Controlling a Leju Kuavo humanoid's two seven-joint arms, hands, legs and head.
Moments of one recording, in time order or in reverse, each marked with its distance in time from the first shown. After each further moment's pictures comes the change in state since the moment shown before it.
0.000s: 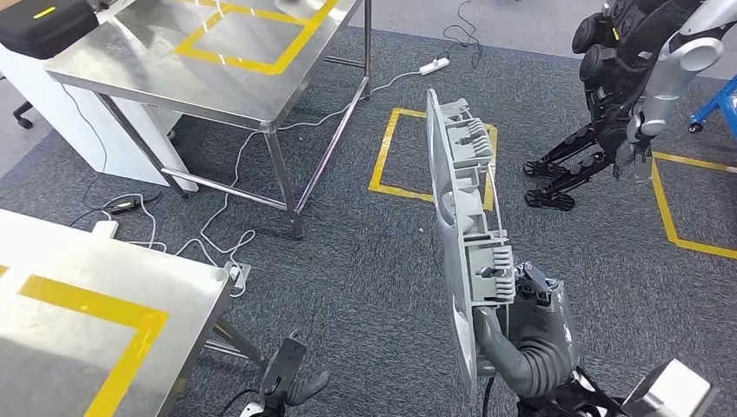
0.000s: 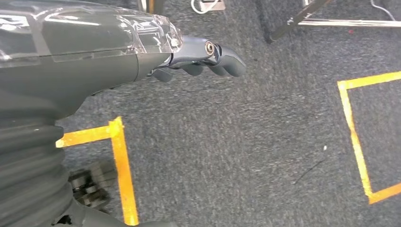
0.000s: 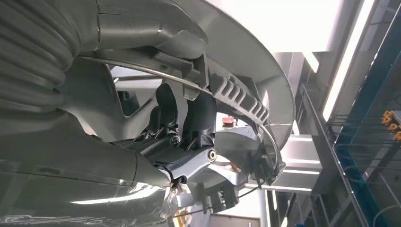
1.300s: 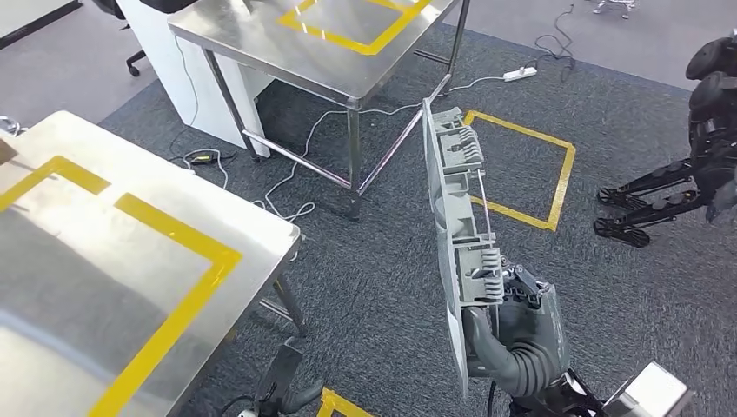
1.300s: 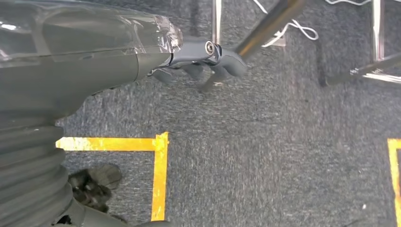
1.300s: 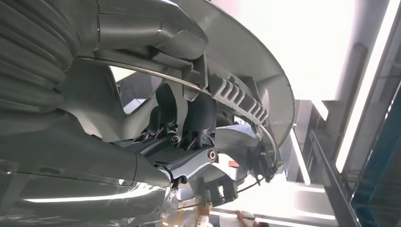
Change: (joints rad) left arm 0.011 0.017 -0.034 0.014 0.007 0.000 0.012; right arm 0.022 0.007 0.009 0.010 0.064 -0.042 0.001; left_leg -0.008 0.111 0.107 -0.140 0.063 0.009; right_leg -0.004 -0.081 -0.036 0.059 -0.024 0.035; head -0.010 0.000
